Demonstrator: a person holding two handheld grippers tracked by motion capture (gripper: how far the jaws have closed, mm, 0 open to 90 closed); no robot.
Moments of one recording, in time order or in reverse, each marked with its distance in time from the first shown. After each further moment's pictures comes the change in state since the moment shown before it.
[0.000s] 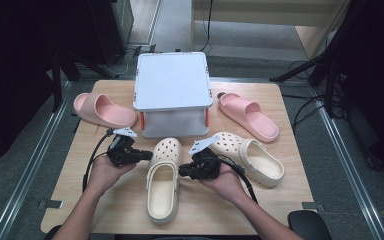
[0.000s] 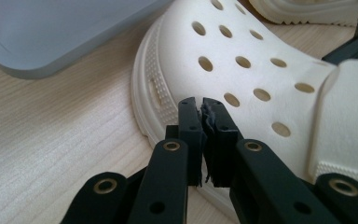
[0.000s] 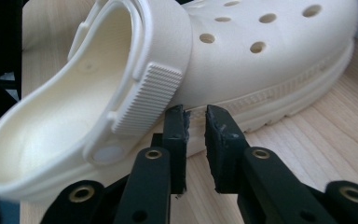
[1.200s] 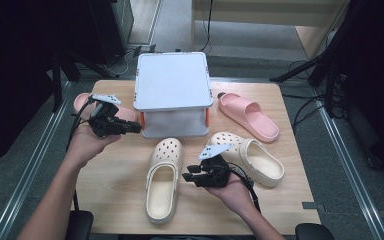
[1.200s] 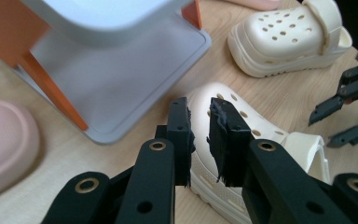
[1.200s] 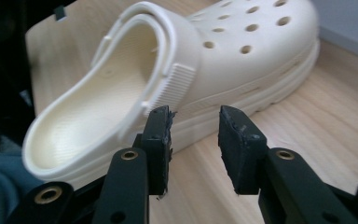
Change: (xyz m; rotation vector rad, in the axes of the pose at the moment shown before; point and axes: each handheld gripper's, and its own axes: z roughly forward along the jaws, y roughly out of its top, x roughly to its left) left arm 0.018 0.073 -0.076 -0.048 0.006 0.077; right arm 0.024 -0.013 -0.031 -0.086 -0.066 0.066
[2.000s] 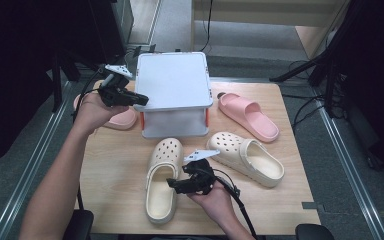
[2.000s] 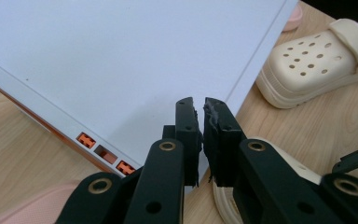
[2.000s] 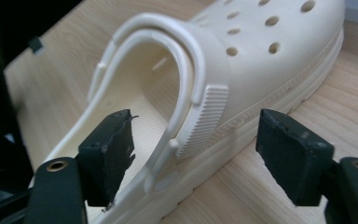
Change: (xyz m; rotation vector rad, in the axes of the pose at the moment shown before) left arm 0.016 0.070 0.013 0.015 0.072 0.156; right arm 0.030 0.004 0.034 -0.022 -0.119 0.180
